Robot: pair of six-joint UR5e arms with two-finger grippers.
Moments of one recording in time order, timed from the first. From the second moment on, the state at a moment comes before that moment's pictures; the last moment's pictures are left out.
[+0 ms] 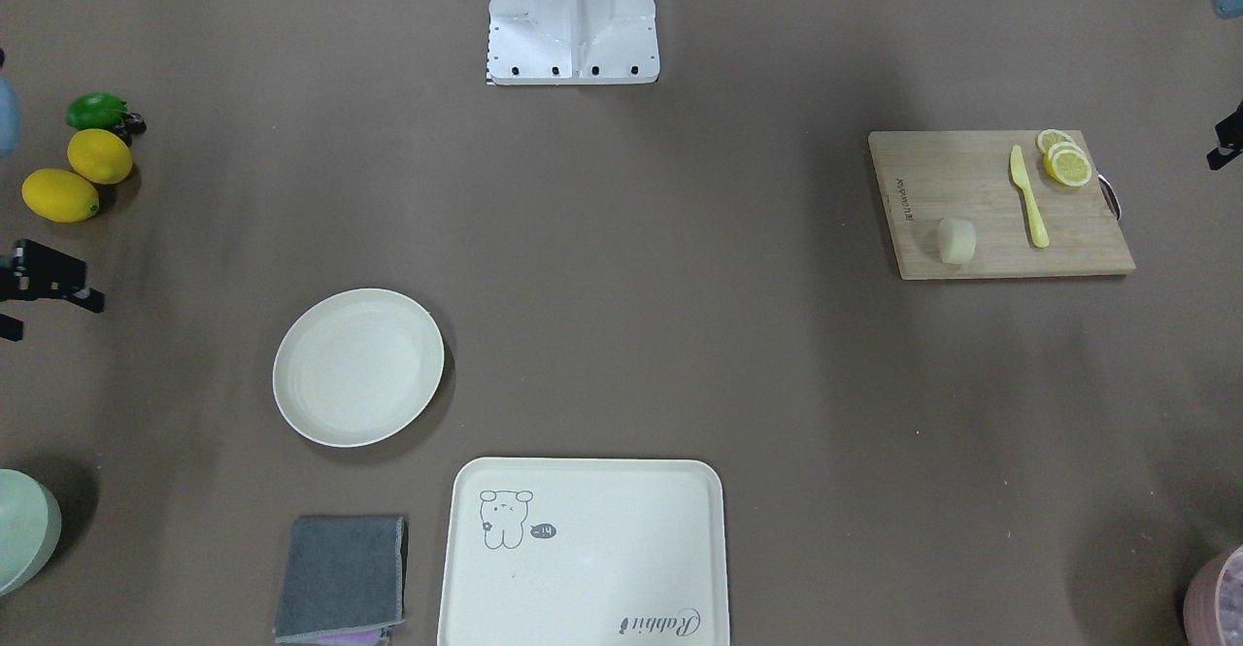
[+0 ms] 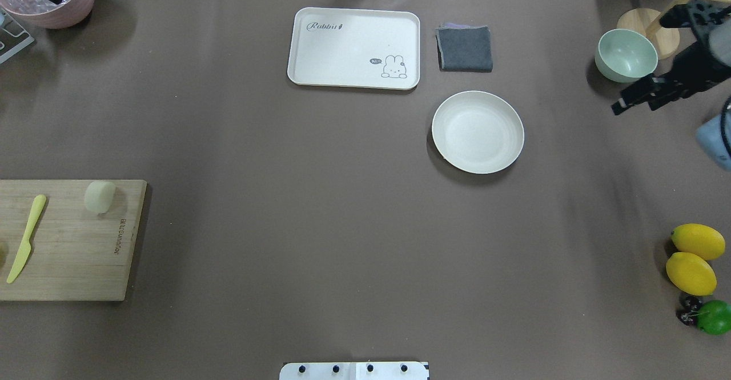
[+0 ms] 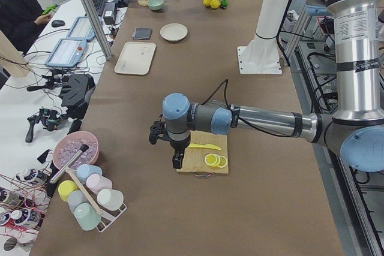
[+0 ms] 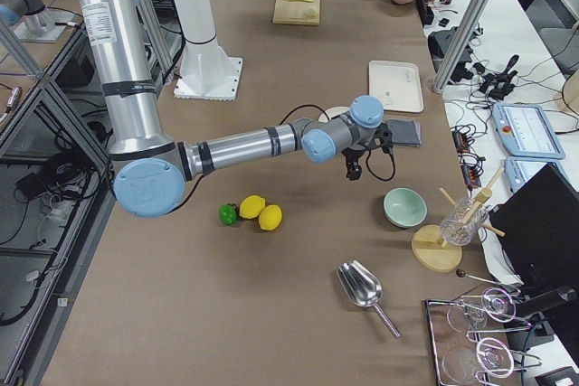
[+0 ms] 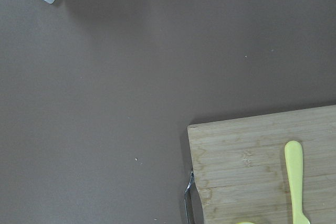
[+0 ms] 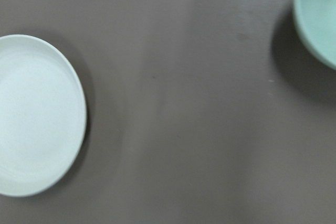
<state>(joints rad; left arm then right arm) -1.44 -1.42 -1.83 -1.59 -2.30 -0.04 1.13 -1.33 1.59 -1.27 2.41 0.48</state>
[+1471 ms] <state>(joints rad) -1.43 -1.43 -1.83 -1.59 -2.30 -0.06 0.89 -1.11 1.37 -1.24 2.24 0.70</state>
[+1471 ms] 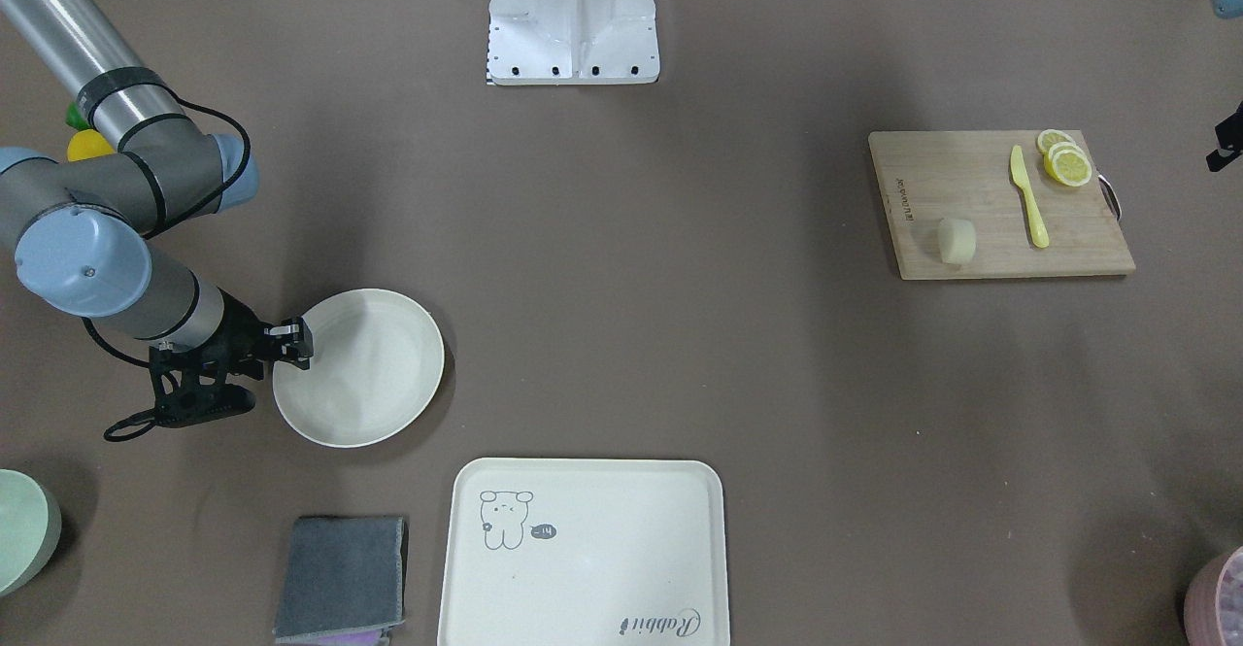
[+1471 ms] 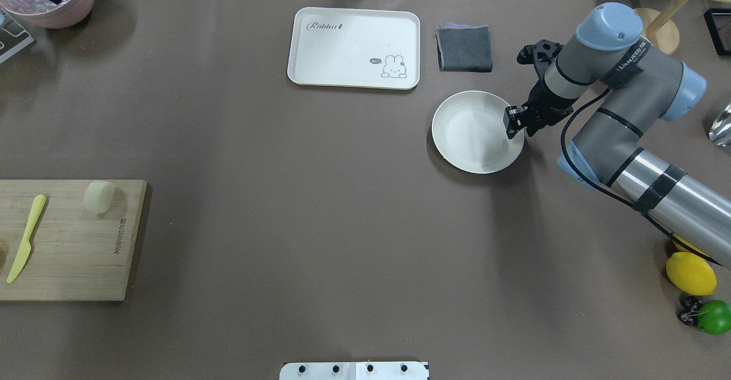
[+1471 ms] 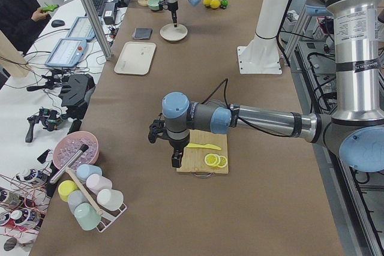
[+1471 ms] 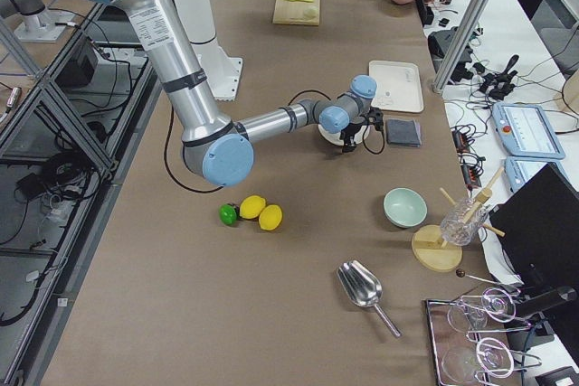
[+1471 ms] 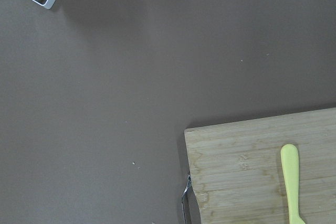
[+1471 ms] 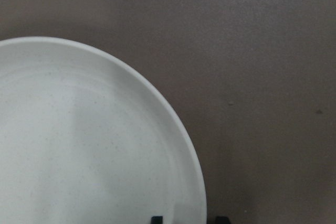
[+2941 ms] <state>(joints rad) -0.90 -1.54 -1.80 -2.03 -2.10 -0.99 0.73 -0.95 1.43 -1.17 2.33 1.12</state>
